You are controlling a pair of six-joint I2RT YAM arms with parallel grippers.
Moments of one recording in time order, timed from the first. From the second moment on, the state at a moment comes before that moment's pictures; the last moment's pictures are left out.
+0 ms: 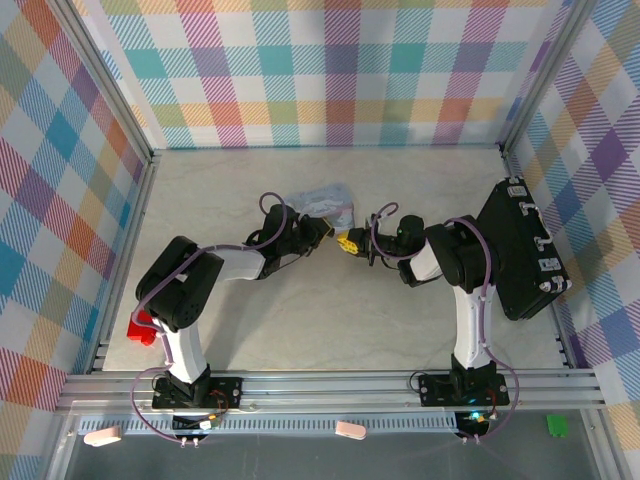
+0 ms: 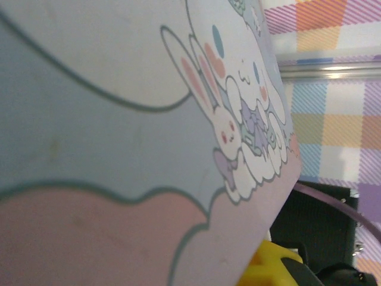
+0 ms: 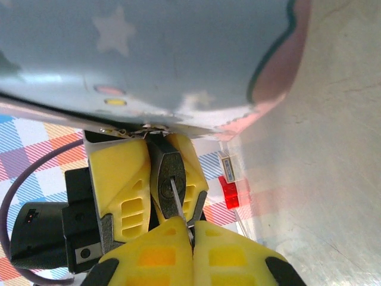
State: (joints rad) left arm -0.56 1.85 0.90 0.54 0.32 -1.32; right arm 0.35 2.13 0.76 1.28 -0.99 1.68
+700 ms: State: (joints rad) left arm -0.58 1.86 0.89 0.62 0.34 -1.36; right arm 0.29 2.13 0.78 1.32 -1.11 1.68
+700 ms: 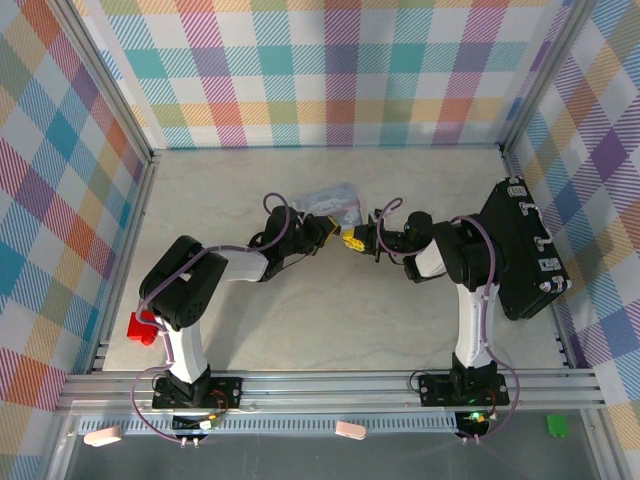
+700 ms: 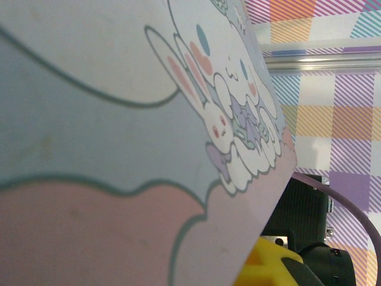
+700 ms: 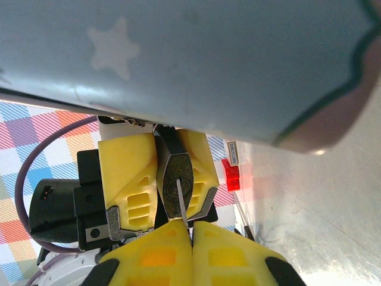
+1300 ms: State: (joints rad) left arm -0.61 1.86 0.86 0.64 0.36 -1.34; right arm 0.26 2.13 0.73 1.34 -1.17 1.67
